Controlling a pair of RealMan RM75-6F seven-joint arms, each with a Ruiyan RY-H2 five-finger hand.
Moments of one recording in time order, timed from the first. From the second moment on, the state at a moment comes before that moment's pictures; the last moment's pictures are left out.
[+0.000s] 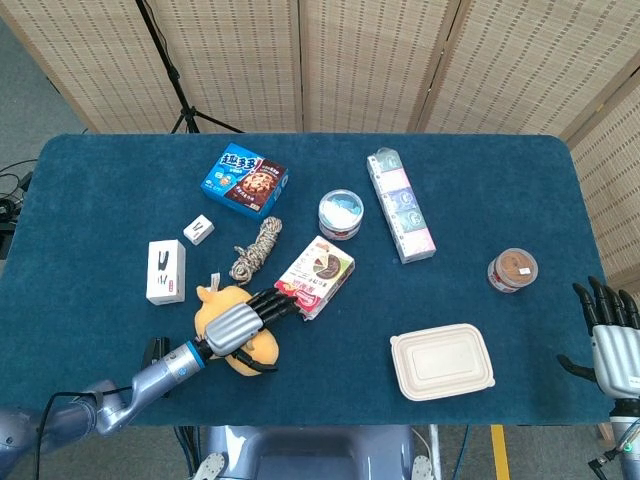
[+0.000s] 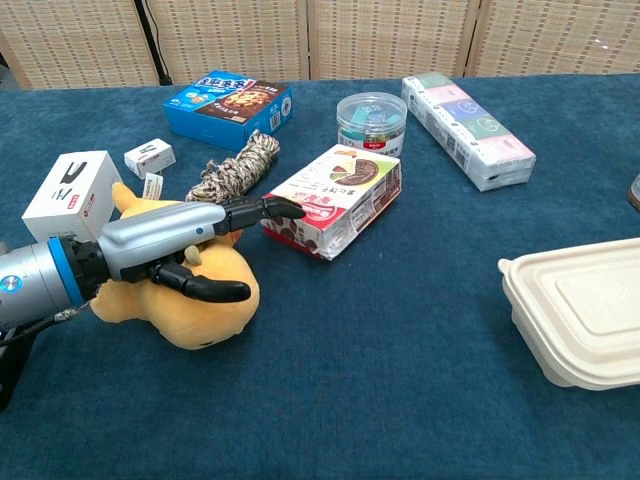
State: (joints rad) left arm -0.73 -1.78 0.15 -0.91 1.77 1.18 -0.57; right arm 0.08 -1.10 0.09 -1.59 -1.41 1.44 -0.12
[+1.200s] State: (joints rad) left arm -0.68 -1.52 0.13 -1.13 1.81 1.43 -0.67; right arm 0.07 -1.08 0.09 -1.62 -1.43 1.47 -0.10
